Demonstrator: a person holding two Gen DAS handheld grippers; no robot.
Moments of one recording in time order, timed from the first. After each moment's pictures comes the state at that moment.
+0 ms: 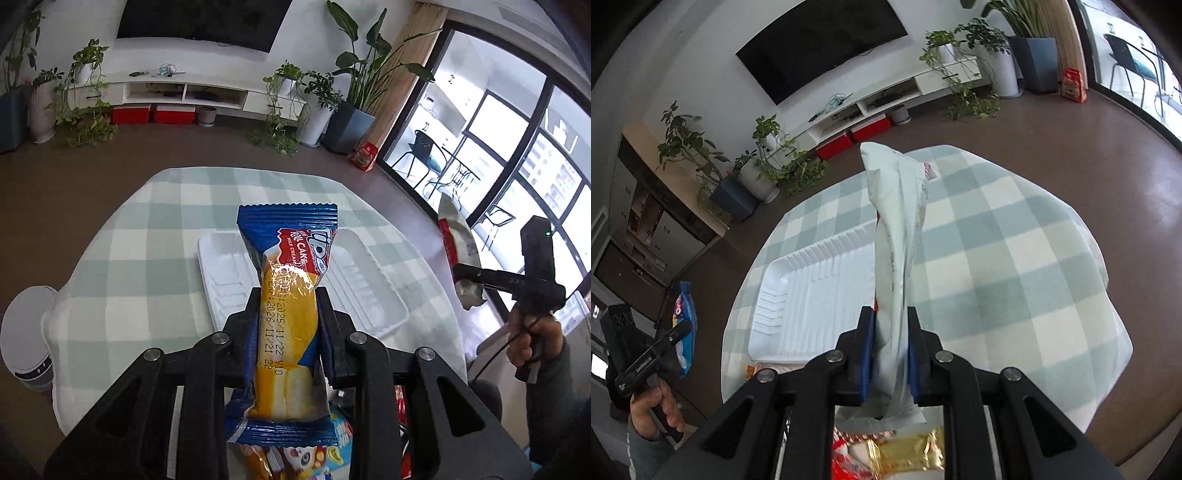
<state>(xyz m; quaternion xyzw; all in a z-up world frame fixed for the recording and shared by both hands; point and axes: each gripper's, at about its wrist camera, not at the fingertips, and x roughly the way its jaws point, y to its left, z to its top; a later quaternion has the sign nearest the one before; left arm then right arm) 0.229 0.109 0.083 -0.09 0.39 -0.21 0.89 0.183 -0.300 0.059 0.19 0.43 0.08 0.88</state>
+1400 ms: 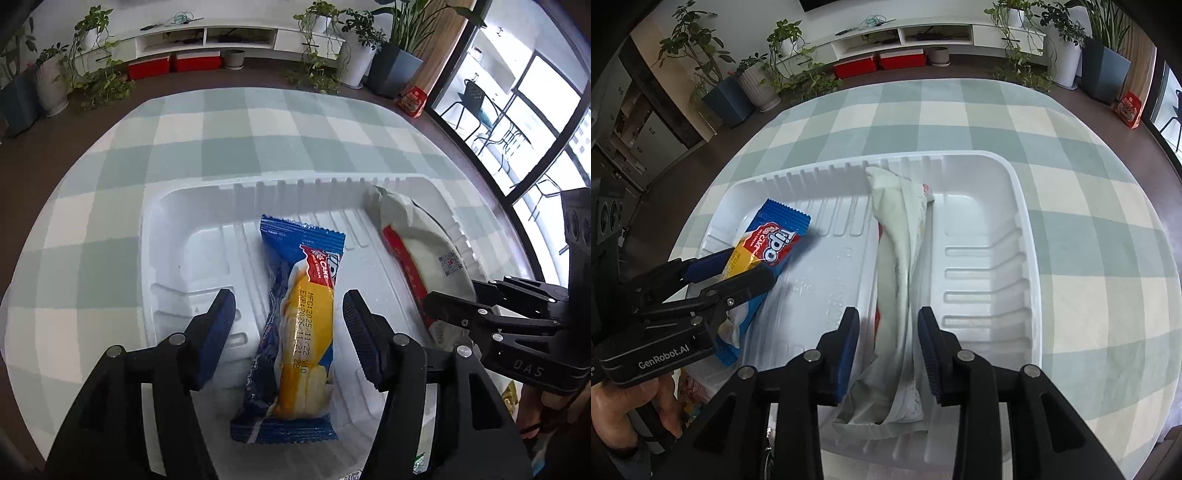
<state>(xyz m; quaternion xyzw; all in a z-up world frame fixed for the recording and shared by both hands) 0.331 0.032 -0.029 -0.04 0.49 -0.14 0.86 0.297 -0.183 -0.035 0.05 0.54 0.11 0.83</state>
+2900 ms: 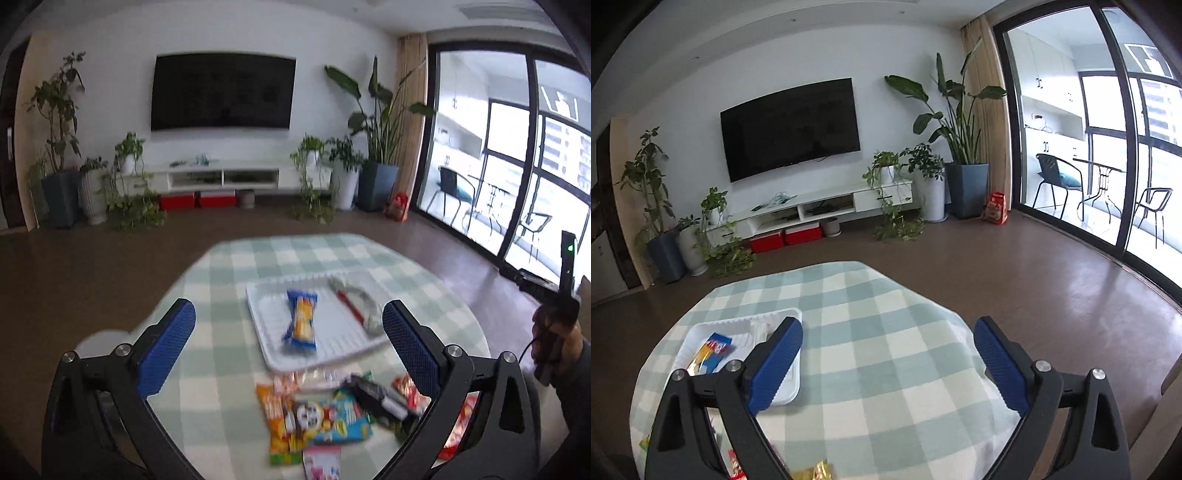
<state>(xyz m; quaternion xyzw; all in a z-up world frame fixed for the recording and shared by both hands) 0.046 0.108 0.151 -0.02 0.27 -0.12 0.96 0.089 -0.333 0.090 0.08 0.23 -0.10 0.97</state>
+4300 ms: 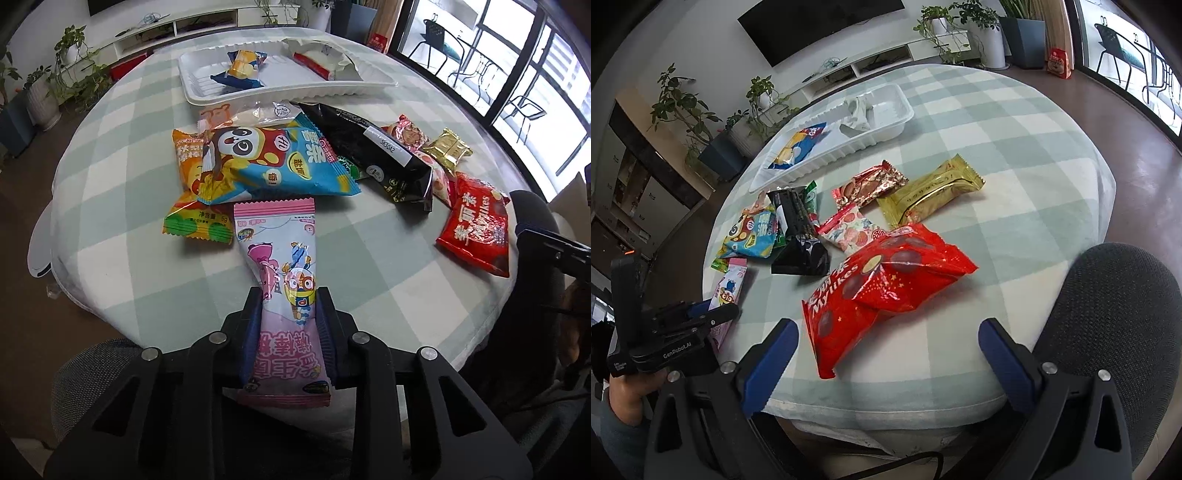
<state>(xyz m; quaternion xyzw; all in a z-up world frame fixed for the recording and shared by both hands) 0.020 0.058 -0.033 0.05 0.53 -0.18 0.83 -0.016 -0.224 -0.029 0.18 0.48 0.06 0.86</state>
